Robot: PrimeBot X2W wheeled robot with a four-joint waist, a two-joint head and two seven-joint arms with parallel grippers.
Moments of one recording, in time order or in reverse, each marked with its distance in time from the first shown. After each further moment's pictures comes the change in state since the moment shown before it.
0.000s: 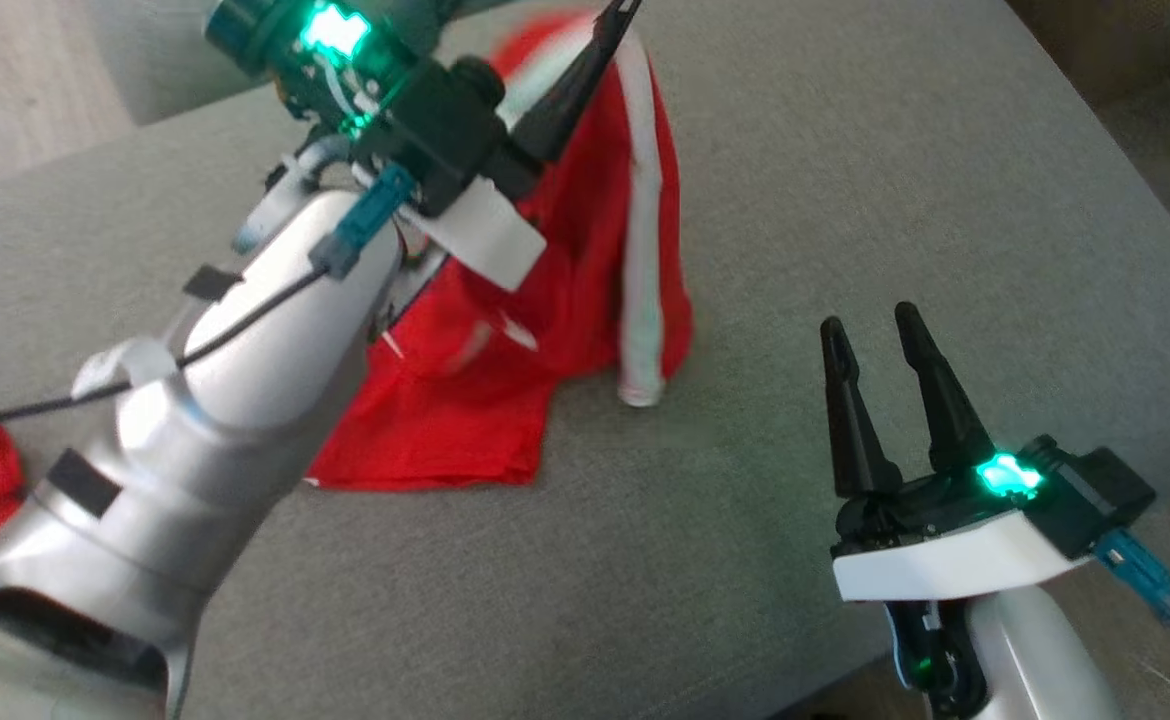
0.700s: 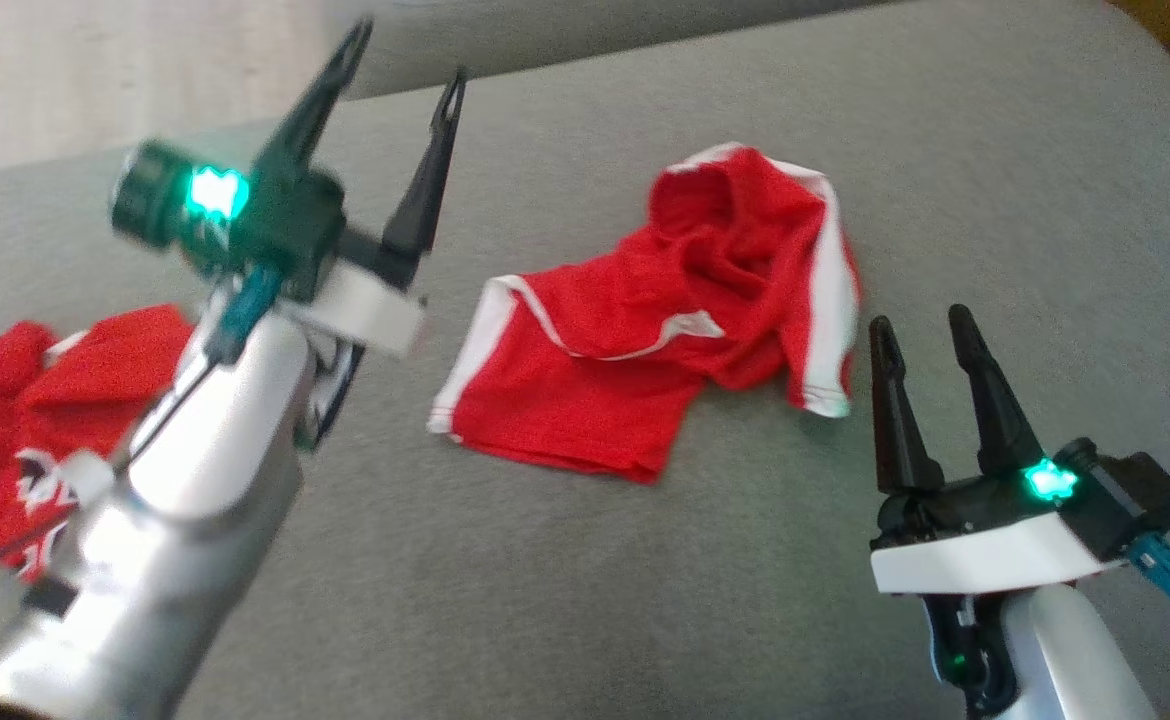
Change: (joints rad) left arm 0.216 0.054 0.104 0.085 -0.114 0.093 -0.084; right arm 0.011 0.000 -0.087 0.016 -0.068 0.000 0.000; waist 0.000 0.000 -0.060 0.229
